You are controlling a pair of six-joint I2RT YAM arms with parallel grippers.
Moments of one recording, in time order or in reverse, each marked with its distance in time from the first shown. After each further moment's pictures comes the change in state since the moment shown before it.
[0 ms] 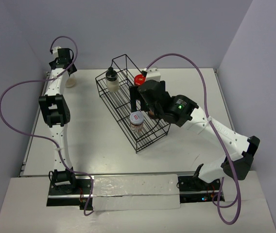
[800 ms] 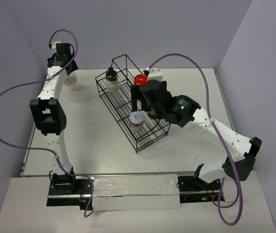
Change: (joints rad) left arm -0.059 -0.361 -0.306 -0.051 0.001 0.000; right arm -0.002 -0.017 -0.001 -0.002 -0.009 0.027
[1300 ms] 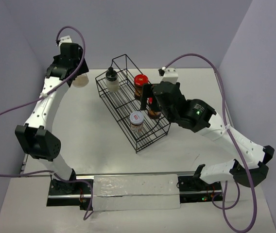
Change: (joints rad) left arm -0.212 -0.477 -0.283 -0.085 -0.002 0.004; right arm 0.000 -0.120 -0.030 -0.042 0.075 0.069
